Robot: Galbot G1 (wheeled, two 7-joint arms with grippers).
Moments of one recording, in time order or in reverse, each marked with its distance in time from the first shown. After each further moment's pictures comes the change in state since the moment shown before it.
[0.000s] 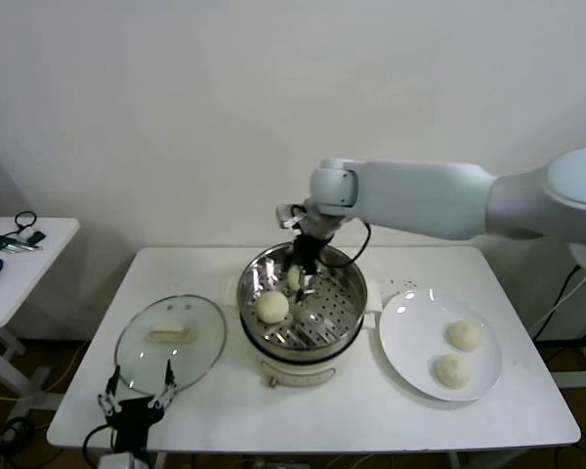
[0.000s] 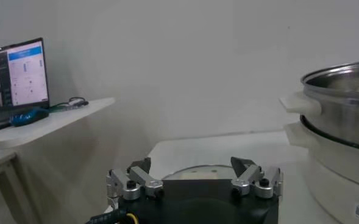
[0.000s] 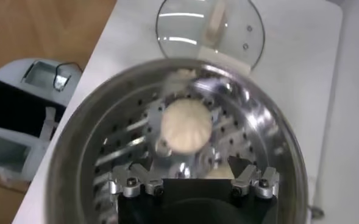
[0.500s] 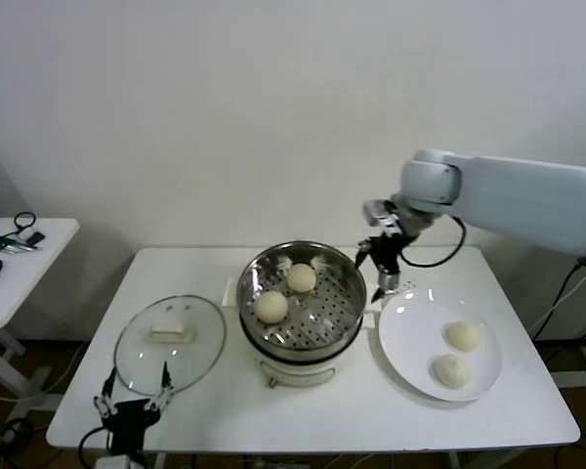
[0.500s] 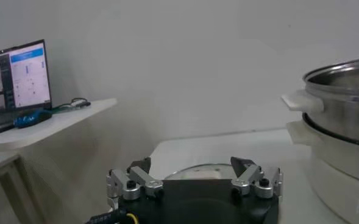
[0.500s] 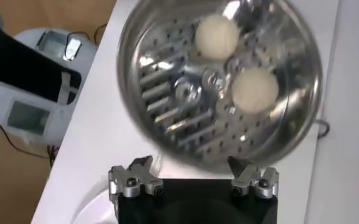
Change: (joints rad) left arm 0.014 0.004 -0.015 -0.007 -0.004 -0.005 0.002; right arm -0.029 -0.381 0.029 0.160 -0.259 0.048 -0.063
